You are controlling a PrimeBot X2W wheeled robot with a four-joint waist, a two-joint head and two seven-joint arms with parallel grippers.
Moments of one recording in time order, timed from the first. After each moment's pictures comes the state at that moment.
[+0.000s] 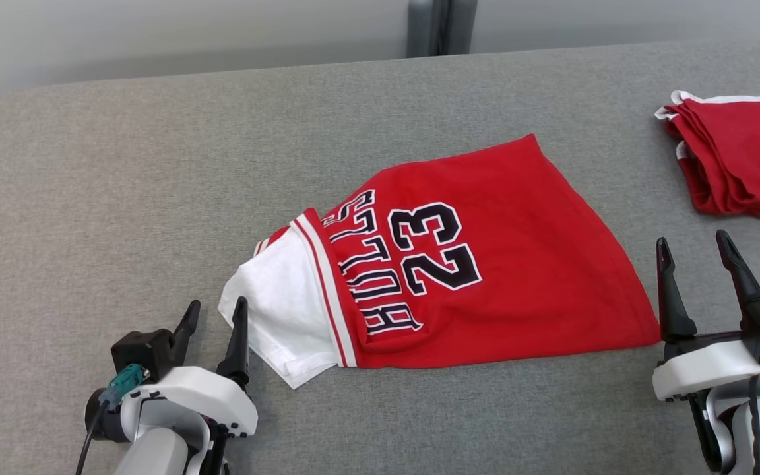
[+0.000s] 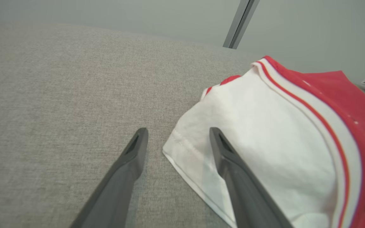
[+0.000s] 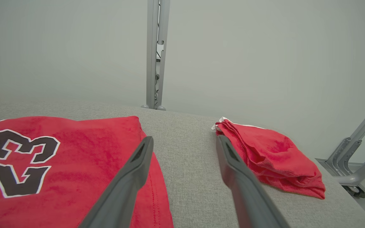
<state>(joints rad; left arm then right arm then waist) -0.25 0.11 -0.24 0.53 -0.45 0.04 -0.22 -0.22 -0.05 -0.12 0.26 -0.08 0.13 -0.26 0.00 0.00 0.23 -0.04</state>
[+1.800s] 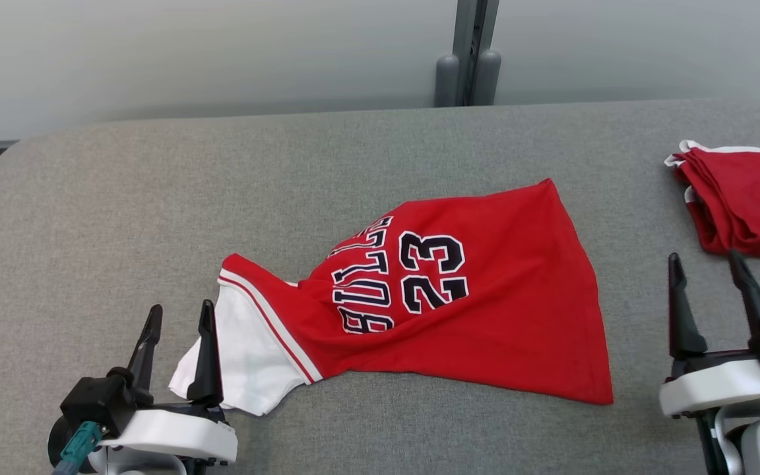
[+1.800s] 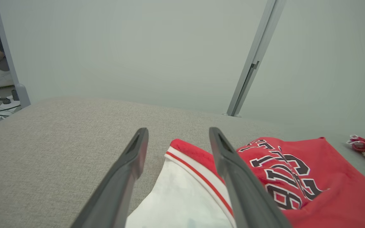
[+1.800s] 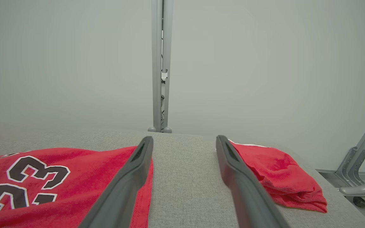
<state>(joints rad) -0.04 0.09 -0.10 0.19 -0.36 0.05 -0.26 -0.16 -0.05 -0.15 0.22 -0.02 0.13 -0.26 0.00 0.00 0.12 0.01</state>
